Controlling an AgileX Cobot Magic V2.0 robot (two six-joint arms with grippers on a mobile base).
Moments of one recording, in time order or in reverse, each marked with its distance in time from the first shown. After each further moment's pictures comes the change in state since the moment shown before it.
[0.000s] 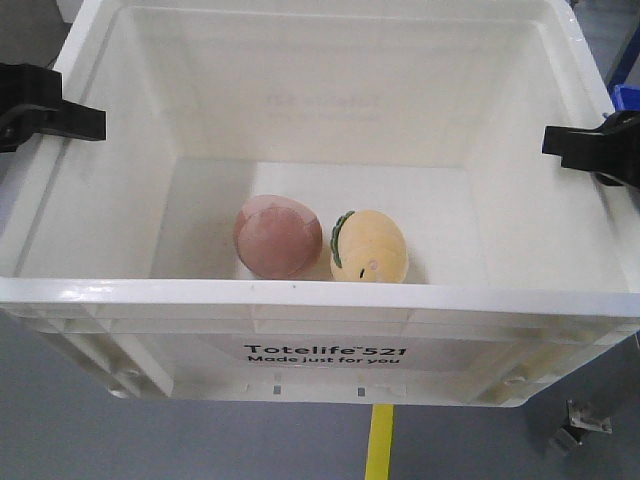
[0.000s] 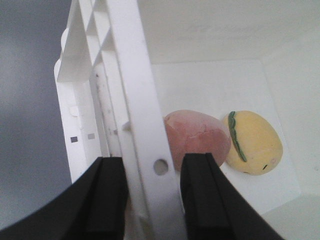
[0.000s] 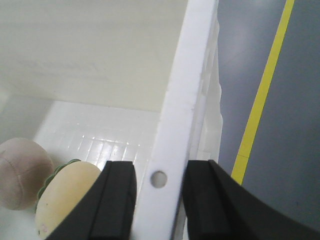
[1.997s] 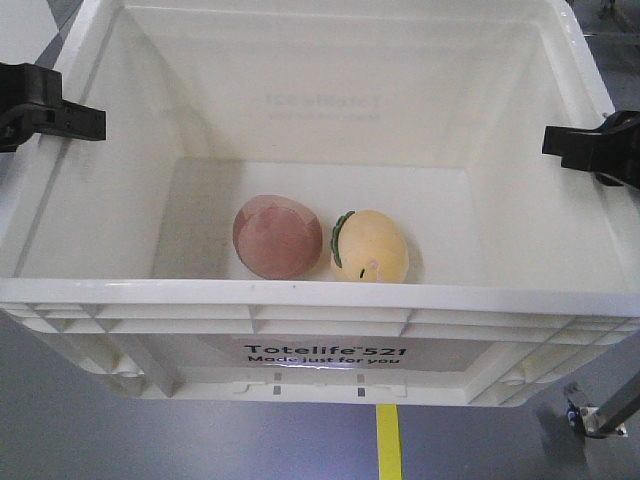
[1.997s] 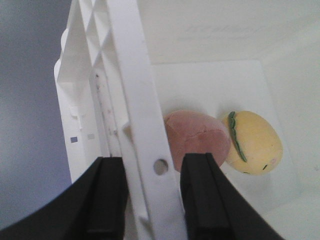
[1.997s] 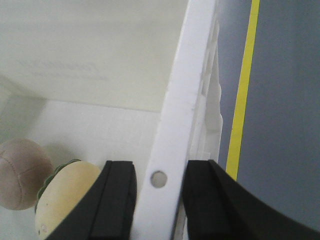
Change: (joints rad) left arm 0.000 0.000 0.000 0.000 0.000 0.000; right arm 0.000 0.000 0.000 0.000 0.000 0.000
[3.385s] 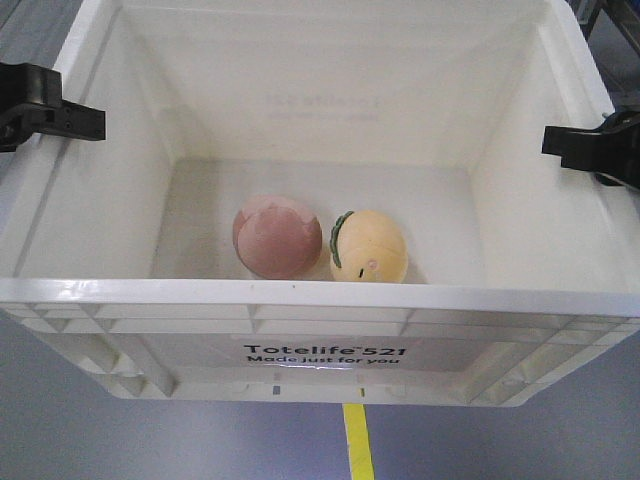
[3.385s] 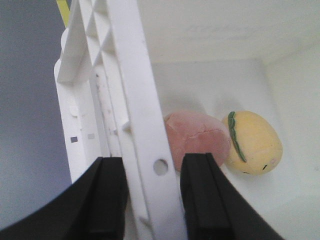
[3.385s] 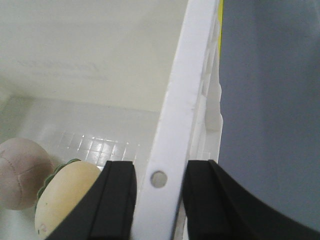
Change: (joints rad) left arm 0.000 0.000 0.000 0.000 0.000 0.000; right arm 0.000 0.000 0.000 0.000 0.000 0.000
